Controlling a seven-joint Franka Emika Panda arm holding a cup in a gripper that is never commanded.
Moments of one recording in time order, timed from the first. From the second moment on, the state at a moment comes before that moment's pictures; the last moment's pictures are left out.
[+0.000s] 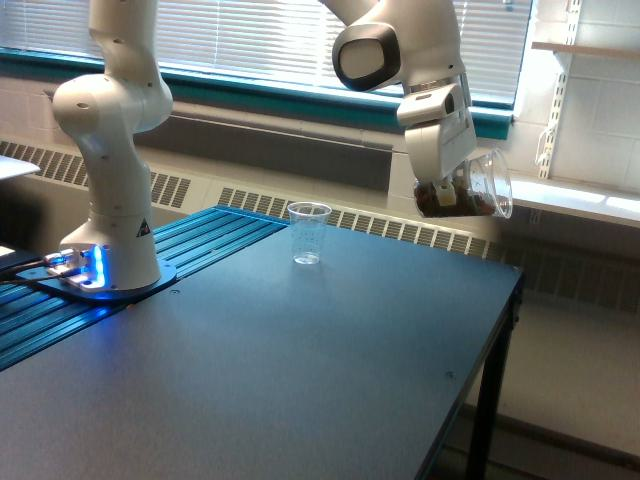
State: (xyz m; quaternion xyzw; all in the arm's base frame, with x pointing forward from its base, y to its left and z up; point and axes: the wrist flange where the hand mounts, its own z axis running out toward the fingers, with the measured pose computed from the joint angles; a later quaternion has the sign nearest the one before) arm 0.595 0.005 0.389 -0.91 0.38 -0.14 0.09
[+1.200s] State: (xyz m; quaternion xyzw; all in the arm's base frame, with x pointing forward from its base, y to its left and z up) arm 0.552 0.022 0.333 -0.93 0.34 -0.15 0.06
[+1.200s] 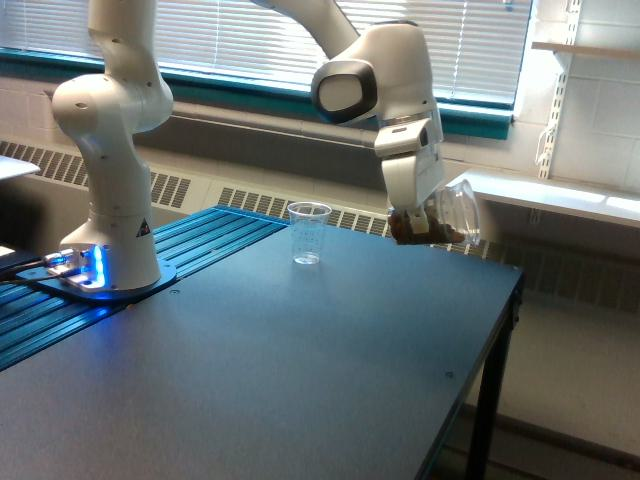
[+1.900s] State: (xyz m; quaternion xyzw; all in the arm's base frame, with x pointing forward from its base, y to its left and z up) arm 0.509 0.068 0.301 -0.95 0.27 -0.18 0.03
